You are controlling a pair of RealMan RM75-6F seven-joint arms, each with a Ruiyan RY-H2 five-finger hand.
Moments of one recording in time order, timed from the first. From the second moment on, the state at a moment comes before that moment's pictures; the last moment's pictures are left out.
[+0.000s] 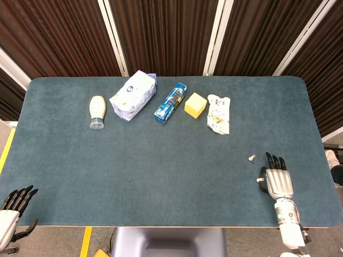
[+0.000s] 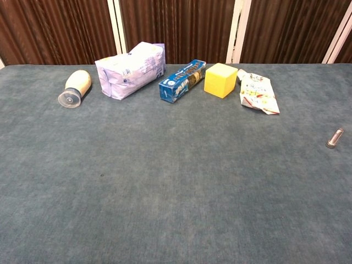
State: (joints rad) left arm 0.01 -1.15 0.14 -1.33 1.69 1.55 -0.24; right arm 0.24 -1.49 0.09 -1.43 -1.15 1.23 -0.42
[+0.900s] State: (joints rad) left arm 0.01 -1.15 0.14 -1.32 1.69 1.55 -0.25; right arm 0.23 -1.48 0.08 -1.45 -1.17 1.27 -0.44
